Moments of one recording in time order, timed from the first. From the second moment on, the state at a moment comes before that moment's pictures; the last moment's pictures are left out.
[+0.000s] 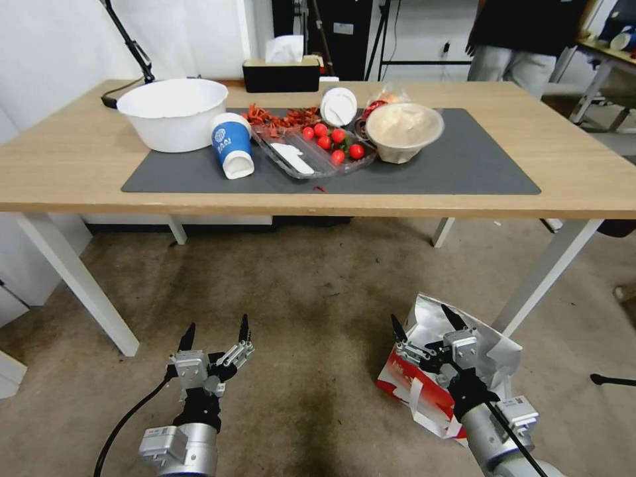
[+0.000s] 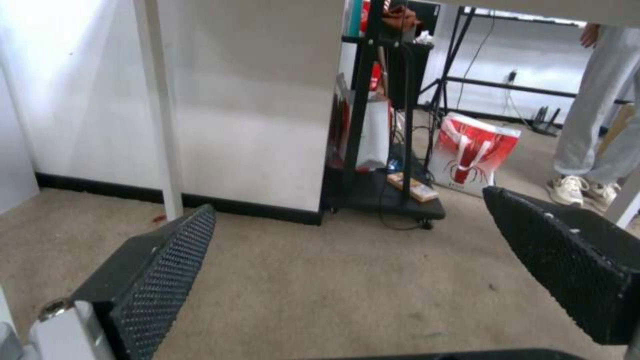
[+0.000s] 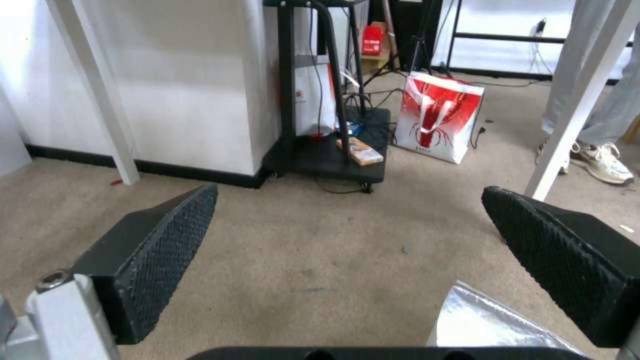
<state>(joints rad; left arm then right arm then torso) 1.85 -1.36 -0.36 -2.22 -0.24 -0.17 -0.28 -1.82 1.43 0.56 2.29 0.08 -0.09 -0.15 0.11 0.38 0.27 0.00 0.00</state>
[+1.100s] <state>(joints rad) 1.85 -1.36 -0.36 -2.21 -0.23 -0.18 -0.28 -1.82 1.43 0.56 2.29 0.08 -0.09 -0.15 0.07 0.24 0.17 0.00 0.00</state>
